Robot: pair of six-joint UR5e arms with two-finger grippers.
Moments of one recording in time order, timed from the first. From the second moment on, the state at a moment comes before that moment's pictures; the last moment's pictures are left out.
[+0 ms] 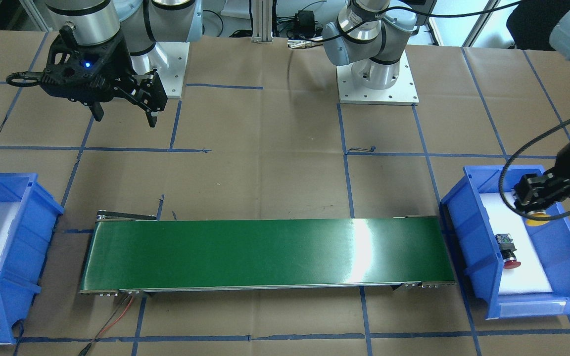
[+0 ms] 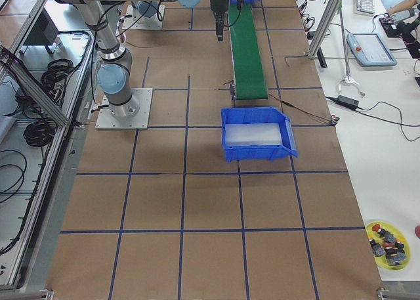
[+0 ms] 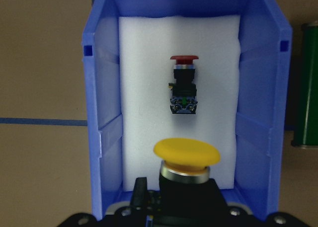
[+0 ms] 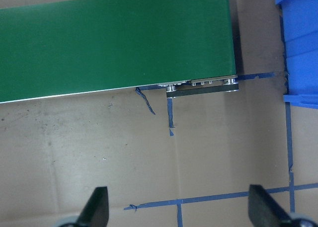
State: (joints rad) left arm -1.20 -1.81 -1.46 -1.38 1.58 0.28; right arm 1.63 -1.64 1.68 -1.69 -1.61 0.15
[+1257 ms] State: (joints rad) left arm -1.49 -1.99 -1.58 -1.20 1.58 0.04; right arm 1.63 -1.64 1.68 -1.69 -1.61 0.15
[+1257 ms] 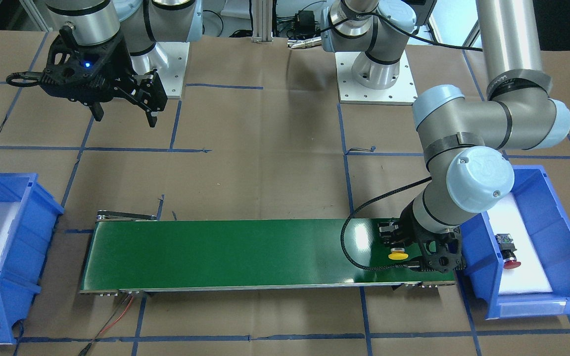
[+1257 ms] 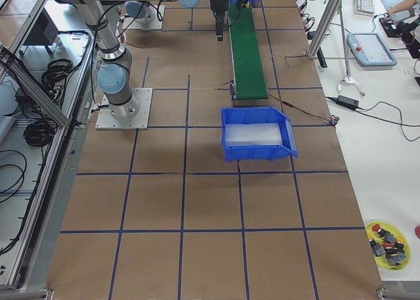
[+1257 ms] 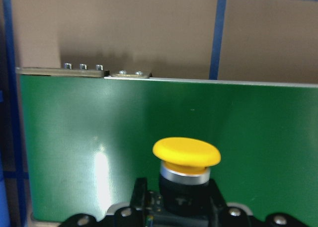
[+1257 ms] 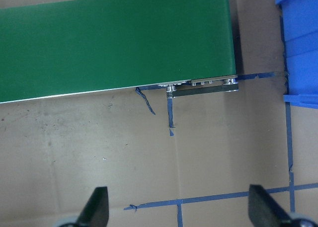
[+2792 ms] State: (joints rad) left arm -1.47 -1.87 -1.55 -1.26 1.58 -0.02; right arm 1.63 -1.64 1.68 -1.69 -1.61 0.15
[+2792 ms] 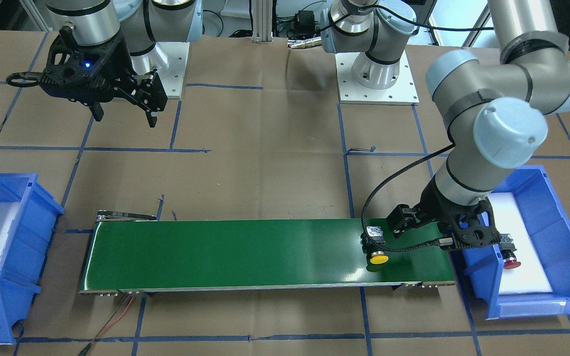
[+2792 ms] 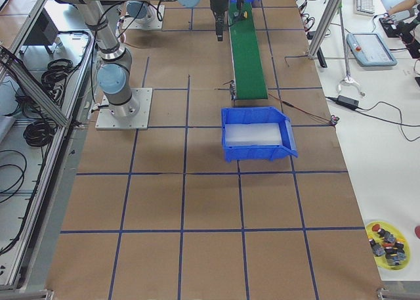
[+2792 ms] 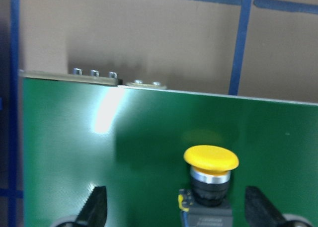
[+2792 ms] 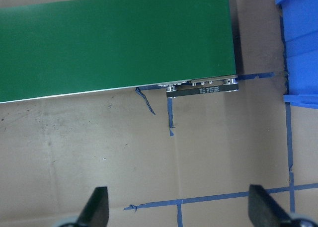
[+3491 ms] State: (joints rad) left arm -1.32 -1.82 -1.46 -1.39 1.58 0.15; right arm 1.63 -1.64 1.68 -1.69 -1.61 0.15
